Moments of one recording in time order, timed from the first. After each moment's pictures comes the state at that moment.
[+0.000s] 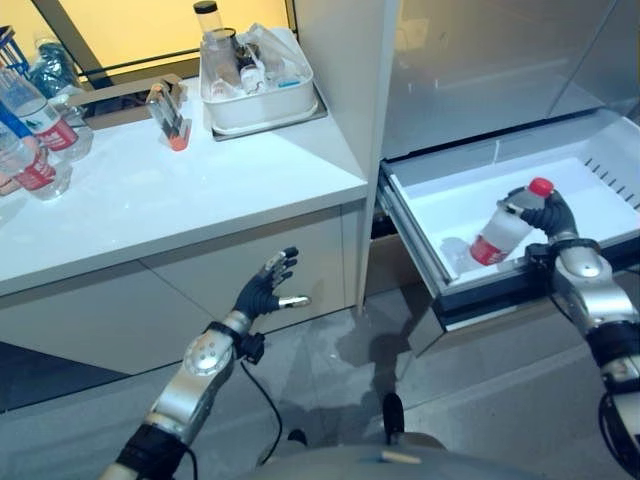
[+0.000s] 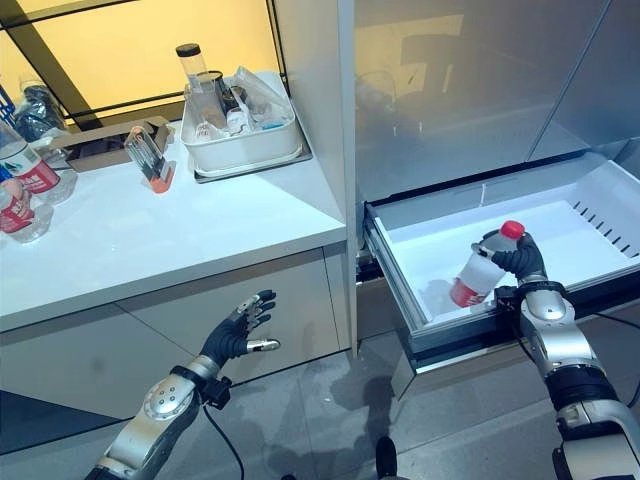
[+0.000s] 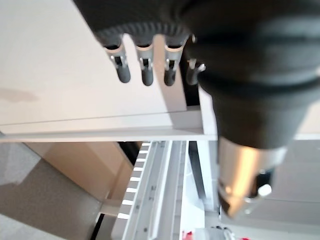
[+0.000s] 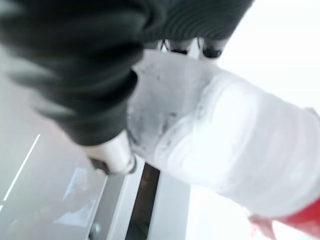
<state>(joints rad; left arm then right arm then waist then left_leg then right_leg) 0.05 0.49 -0.34 0.04 -0.35 -0.12 -0.12 -0.45 -0.79 0.12 0.67 0.41 -0.07 -0.09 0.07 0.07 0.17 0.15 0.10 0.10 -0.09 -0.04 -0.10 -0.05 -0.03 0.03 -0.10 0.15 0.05</state>
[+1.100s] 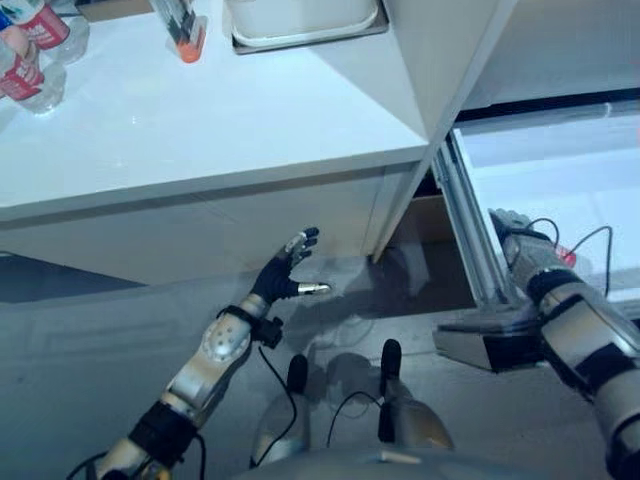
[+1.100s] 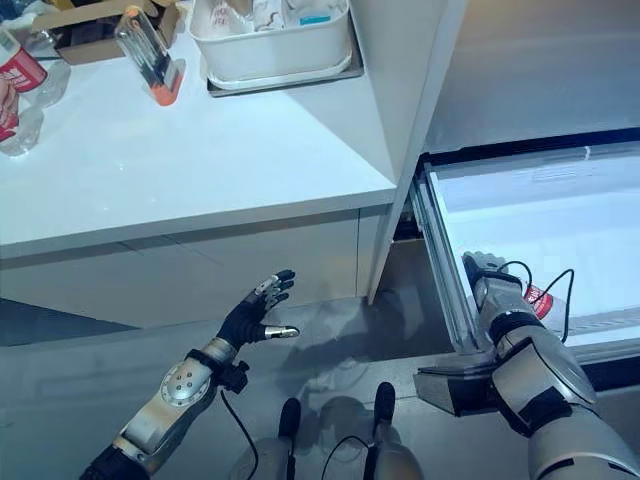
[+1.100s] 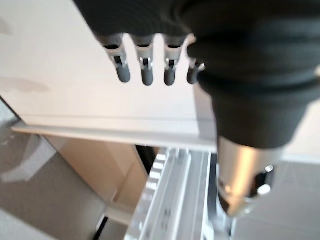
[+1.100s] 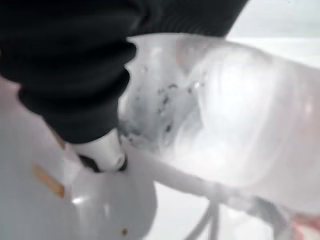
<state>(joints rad) -0.07 0.49 -0.45 -0.01 -0.33 -0.17 0.00 -0.84 -0.59 0.69 1.23 -0.56 0.07 -0.09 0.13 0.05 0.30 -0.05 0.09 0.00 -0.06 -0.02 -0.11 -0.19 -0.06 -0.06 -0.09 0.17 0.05</state>
